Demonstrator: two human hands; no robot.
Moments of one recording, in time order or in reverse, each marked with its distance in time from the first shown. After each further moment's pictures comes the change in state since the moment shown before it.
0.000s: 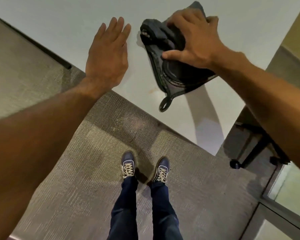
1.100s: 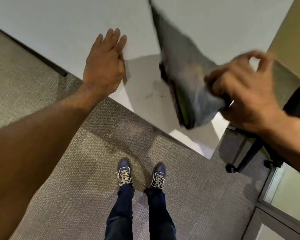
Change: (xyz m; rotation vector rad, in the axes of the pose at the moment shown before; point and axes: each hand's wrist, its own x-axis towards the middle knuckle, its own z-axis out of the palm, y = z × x) left_hand 0.004 -0.001 -0.001 -0.103 0.000 -0.025; right_hand -0.142 0.009 -0.045 -0.130 0.419 -0.385
